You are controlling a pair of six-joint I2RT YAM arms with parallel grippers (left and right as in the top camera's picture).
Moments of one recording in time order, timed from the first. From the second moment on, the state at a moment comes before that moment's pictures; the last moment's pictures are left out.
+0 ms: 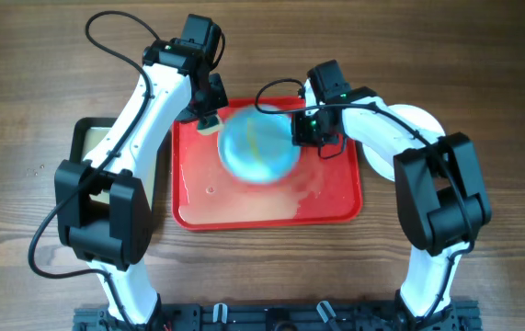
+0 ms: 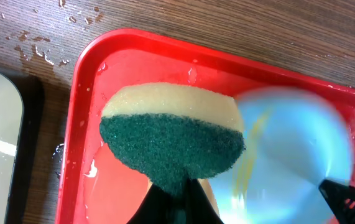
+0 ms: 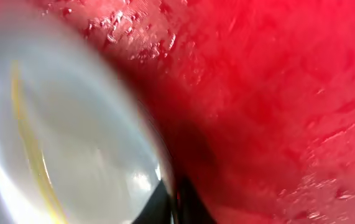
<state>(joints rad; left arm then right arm) -0.30 1.96 1.68 -1.07 -0.05 -0.58 0.36 2.05 1.32 -0.57 -0.29 0.38</state>
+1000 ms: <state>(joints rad) -0.41 1.97 1.28 -0.79 0.39 -0.03 0.44 2.05 1.31 -0.52 -0.37 0.41</state>
